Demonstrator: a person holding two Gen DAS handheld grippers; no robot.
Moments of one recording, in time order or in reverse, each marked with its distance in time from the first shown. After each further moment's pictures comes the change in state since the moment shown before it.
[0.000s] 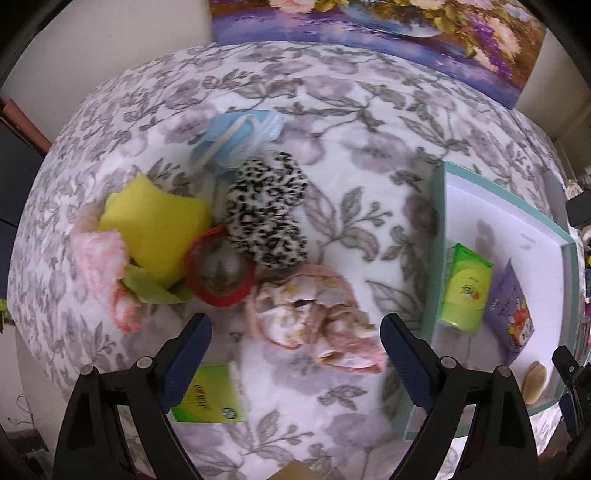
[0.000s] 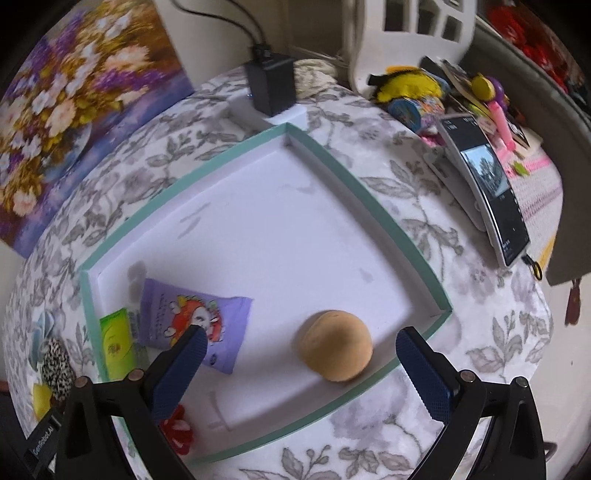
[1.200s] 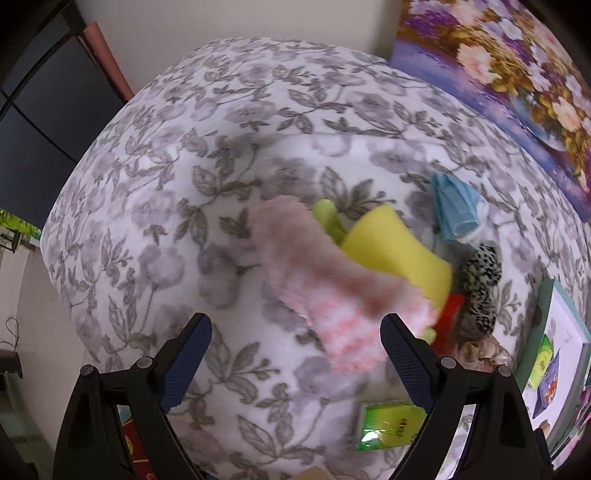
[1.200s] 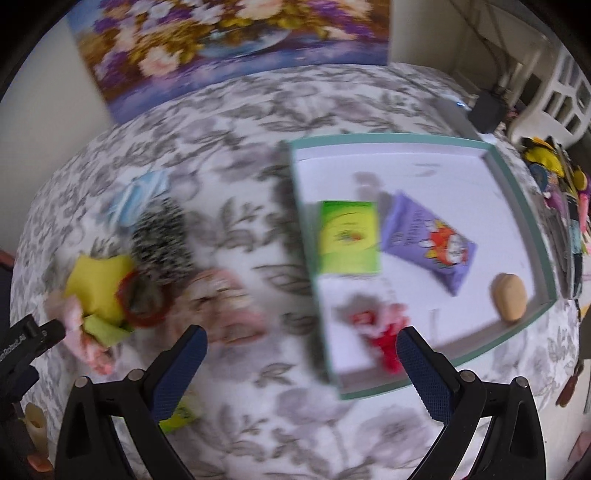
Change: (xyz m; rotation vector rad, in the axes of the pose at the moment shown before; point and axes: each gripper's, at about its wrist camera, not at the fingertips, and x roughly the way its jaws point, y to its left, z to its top) left arm -0.022 0.184 0.010 -0.298 -0.016 0.114; right arm -0.032 0.189 -0.095 -0.392 0.053 0.113
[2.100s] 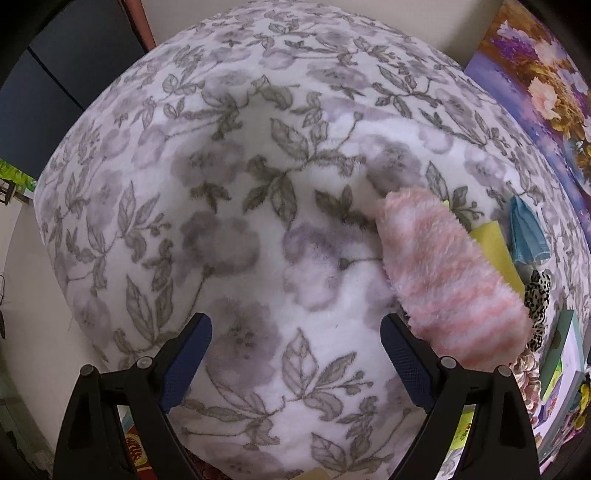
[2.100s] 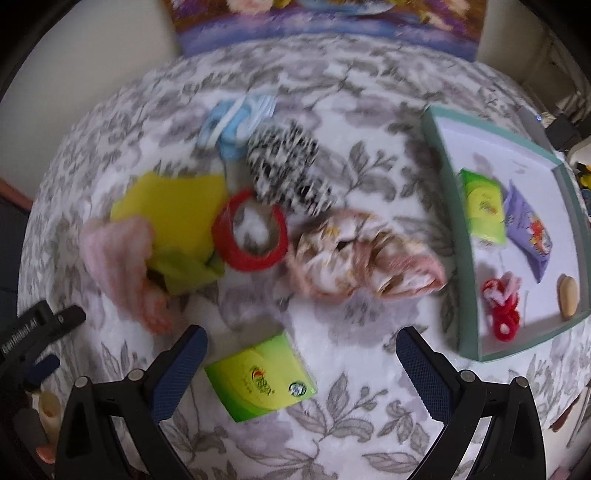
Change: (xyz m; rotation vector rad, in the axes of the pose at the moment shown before) left arm 0.042 0.097 0.016 -0.150 0.098 -0.032; right arm 0.025 0.093 -0.031 -0.156 0.127 0.073
